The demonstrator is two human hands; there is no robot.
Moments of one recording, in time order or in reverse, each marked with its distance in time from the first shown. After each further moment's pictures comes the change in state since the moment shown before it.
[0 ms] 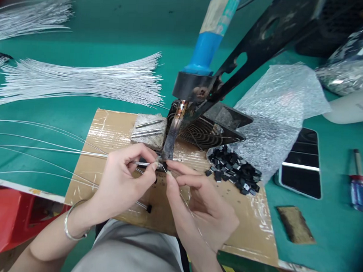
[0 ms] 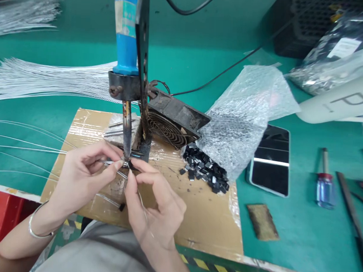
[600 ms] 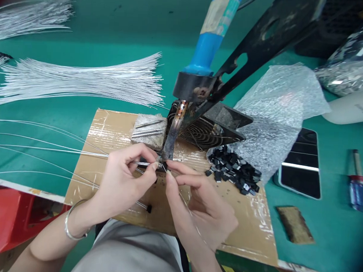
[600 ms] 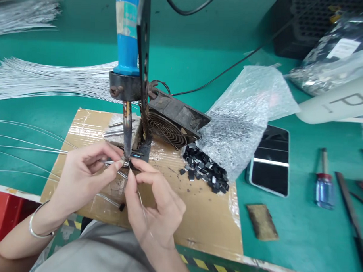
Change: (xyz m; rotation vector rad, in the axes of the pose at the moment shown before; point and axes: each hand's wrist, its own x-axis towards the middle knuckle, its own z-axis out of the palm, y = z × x) left_hand 0.000 -0.001 0.001 0.029 0.010 0.004; right_hand -0.001 0.000 0.000 -0.018 -0.005 0.000
